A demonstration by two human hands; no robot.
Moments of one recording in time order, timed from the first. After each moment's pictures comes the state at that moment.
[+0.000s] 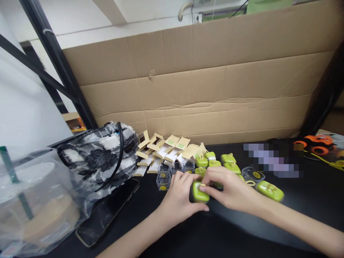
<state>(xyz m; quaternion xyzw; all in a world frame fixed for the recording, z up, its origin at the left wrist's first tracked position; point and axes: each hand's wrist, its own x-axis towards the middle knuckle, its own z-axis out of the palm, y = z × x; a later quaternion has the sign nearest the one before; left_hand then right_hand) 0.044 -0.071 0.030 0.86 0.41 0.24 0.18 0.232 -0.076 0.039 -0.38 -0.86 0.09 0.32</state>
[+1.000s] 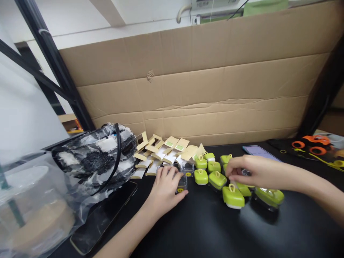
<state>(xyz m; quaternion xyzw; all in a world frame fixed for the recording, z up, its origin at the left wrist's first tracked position) 0.015 -0.050 0.029 0.88 0.44 0.15 -0.09 0.305 -0.064 0.084 -0.48 -0.87 0.12 0.08</state>
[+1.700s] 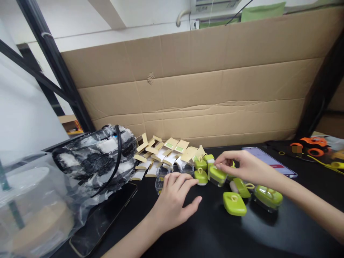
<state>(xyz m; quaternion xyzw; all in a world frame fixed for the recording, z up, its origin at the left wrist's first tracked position) 0.028 -0.075 0.031 0.90 0.33 0.30 -0.03 0.278 -0.056 0.078 -0.48 -0.81 0.18 0.30</state>
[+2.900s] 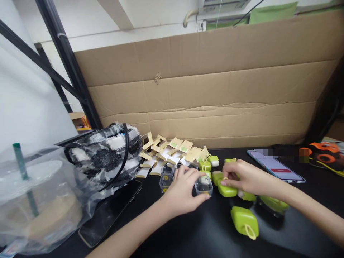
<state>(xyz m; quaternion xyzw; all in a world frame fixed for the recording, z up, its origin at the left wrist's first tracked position) 0.043 -0.061 0.044 0.88 0.37 0.25 0.16 0.278 -0.049 0.055 -0.48 -0.86 0.07 0.16</state>
